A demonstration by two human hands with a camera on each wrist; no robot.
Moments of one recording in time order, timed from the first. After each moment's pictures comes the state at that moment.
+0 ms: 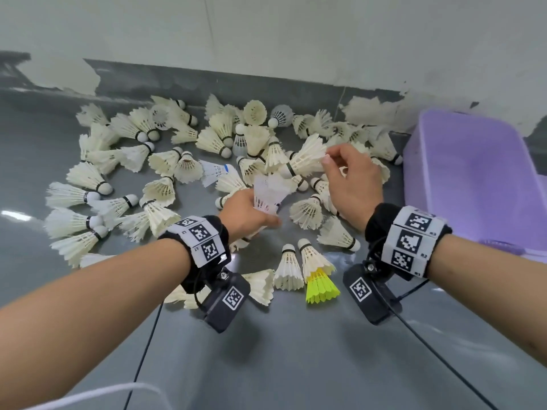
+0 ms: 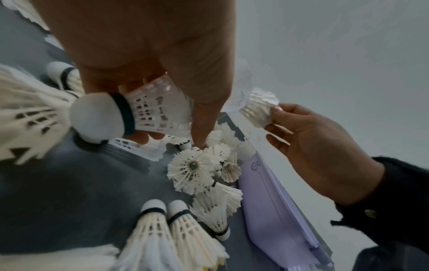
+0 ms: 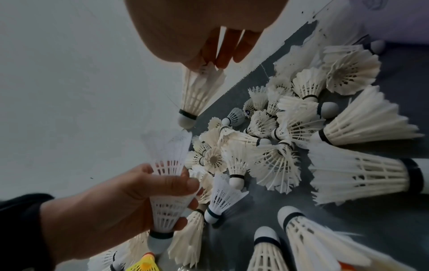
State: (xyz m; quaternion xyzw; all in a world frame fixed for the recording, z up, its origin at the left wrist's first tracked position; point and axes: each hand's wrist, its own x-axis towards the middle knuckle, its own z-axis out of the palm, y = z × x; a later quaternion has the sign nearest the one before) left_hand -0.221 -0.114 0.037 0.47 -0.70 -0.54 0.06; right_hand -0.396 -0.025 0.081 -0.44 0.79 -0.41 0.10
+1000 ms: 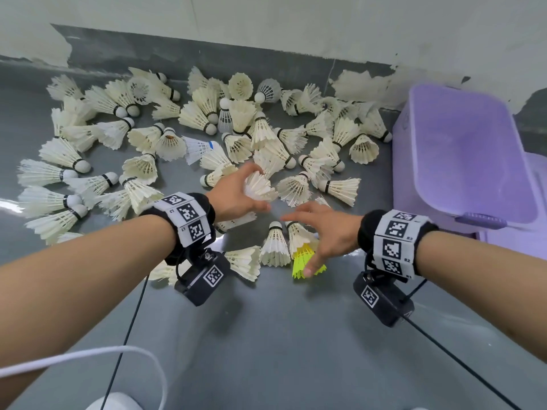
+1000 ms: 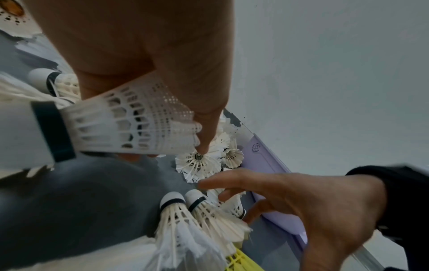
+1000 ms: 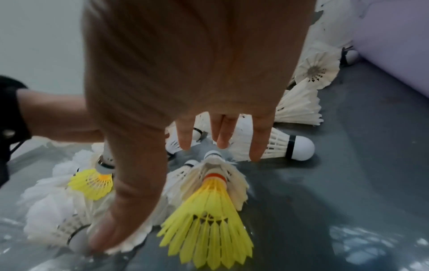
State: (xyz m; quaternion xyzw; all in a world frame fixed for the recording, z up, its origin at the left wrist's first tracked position) left_hand -0.225 -0.109 0.032 0.41 -0.80 -0.44 0.00; right_hand -0.394 0.026 0.038 -0.59 0.67 0.08 0.43
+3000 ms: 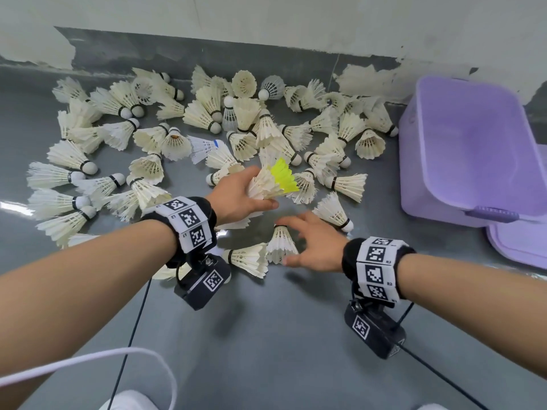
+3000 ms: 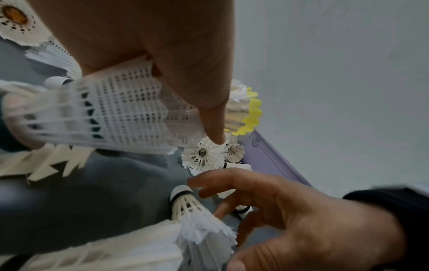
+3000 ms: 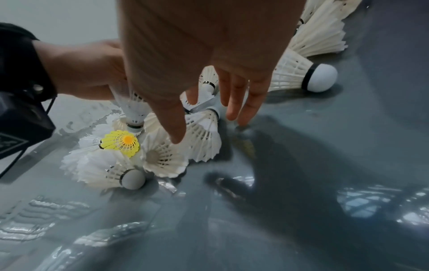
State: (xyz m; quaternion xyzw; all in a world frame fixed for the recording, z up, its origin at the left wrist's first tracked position) left_hand -0.214 -0.109 0.030 0.39 -0.82 -0.43 0.02; right_hand -0.350 0.039 0.007 -0.55 0.73 -0.06 0.40
